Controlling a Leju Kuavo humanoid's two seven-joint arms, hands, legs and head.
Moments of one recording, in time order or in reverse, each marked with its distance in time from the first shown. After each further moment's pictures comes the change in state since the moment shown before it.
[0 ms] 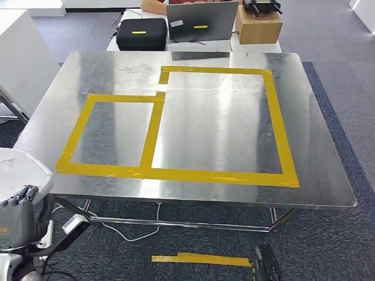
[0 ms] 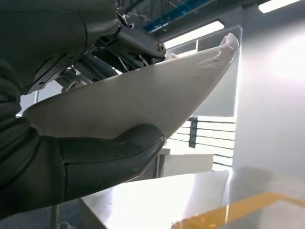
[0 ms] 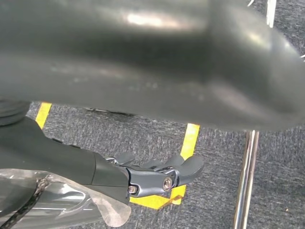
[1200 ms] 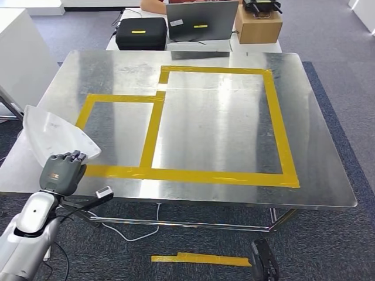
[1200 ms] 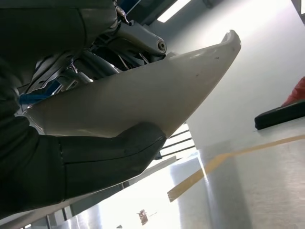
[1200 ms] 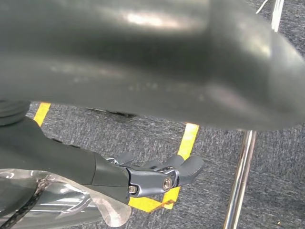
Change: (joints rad) left arm -0.456 0.173 -0.284 0.476 -0.285 -0.134 0.074; right arm -0.030 -0.003 0.002 0.000 0.058 0.040 0.027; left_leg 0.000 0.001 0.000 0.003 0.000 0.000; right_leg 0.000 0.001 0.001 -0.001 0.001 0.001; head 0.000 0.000
